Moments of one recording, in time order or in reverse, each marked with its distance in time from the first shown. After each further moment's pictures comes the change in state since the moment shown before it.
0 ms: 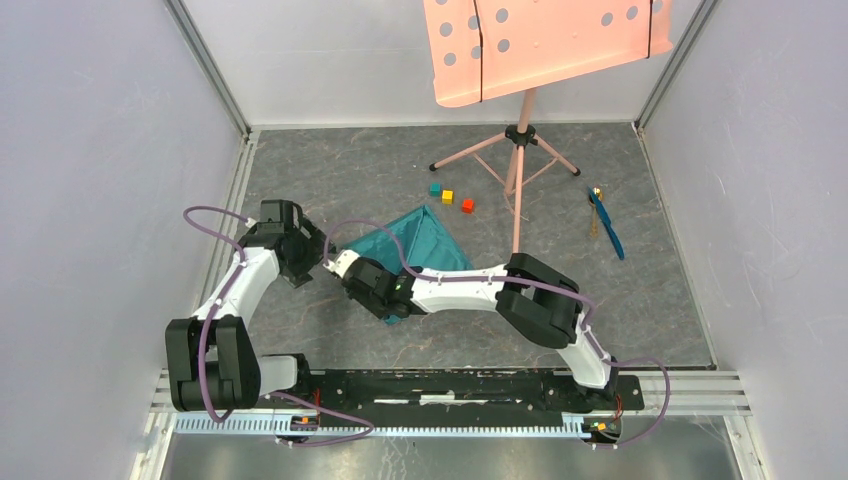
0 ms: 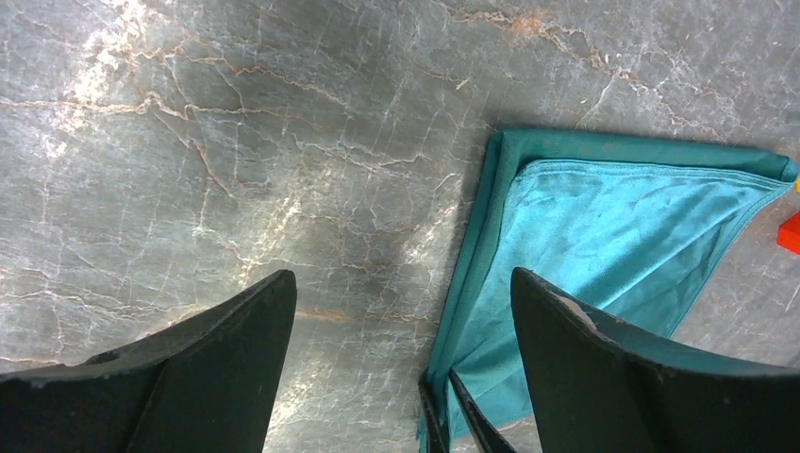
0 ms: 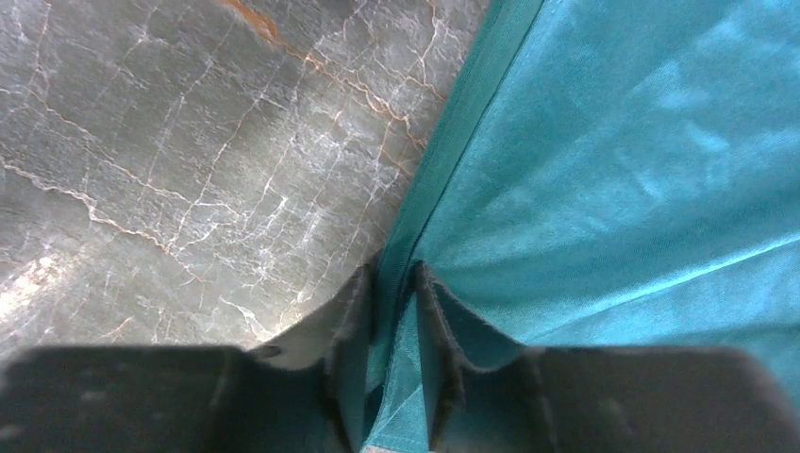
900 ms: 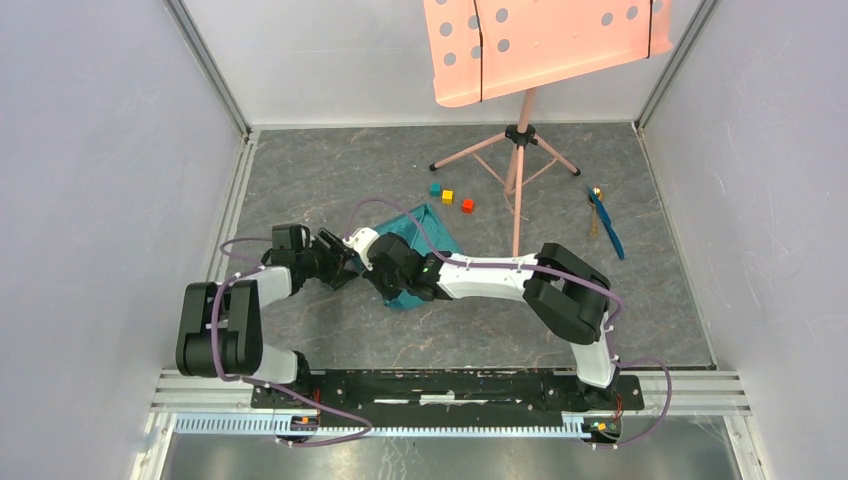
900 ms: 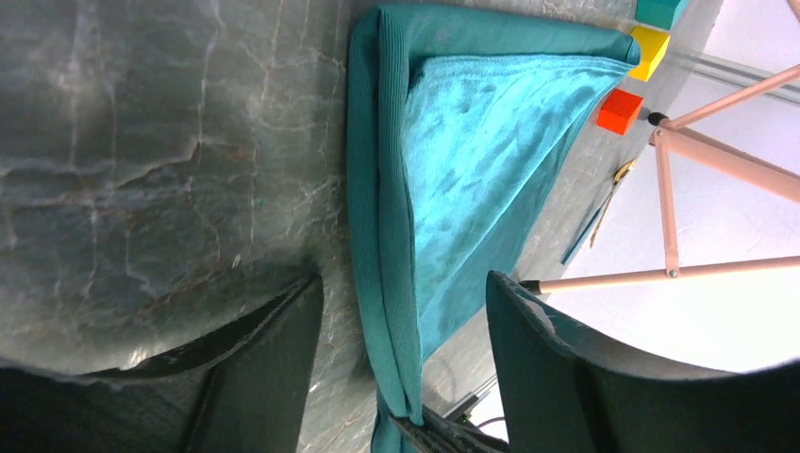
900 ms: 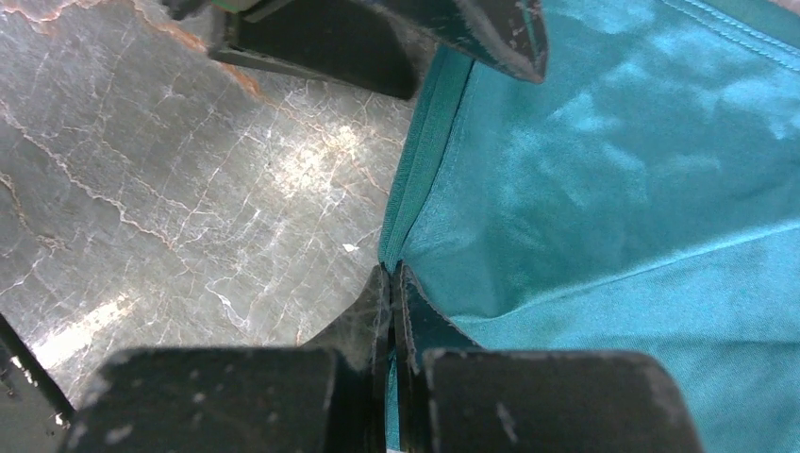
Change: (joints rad) left arm 0.005 0.153 -0.289 0.626 0.478 -0.204; right arm -0.098 -0.141 -0.155 0.191 -0.147 -0.034
